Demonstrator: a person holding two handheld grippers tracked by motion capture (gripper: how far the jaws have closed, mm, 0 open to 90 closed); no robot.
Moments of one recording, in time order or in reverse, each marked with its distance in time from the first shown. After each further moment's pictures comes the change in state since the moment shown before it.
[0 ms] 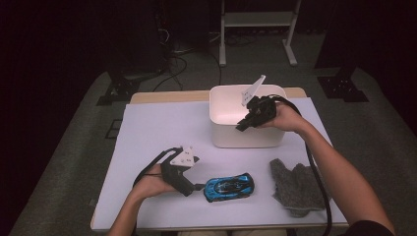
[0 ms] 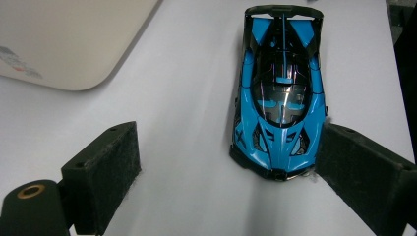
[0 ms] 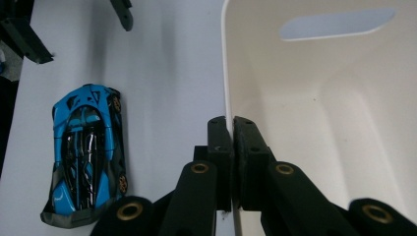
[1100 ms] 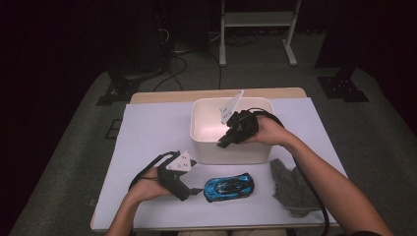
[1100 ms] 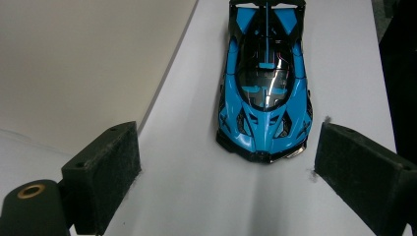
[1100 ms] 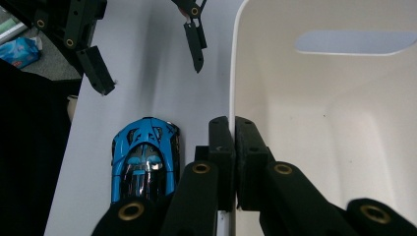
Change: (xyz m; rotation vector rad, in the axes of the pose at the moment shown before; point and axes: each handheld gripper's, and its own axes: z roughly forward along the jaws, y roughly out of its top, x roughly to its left) left arm -0.008 -0.007 -0.008 0.013 -0.015 0.024; right arm 0.057 0.040 0.030 -0.003 0.083 -0.109
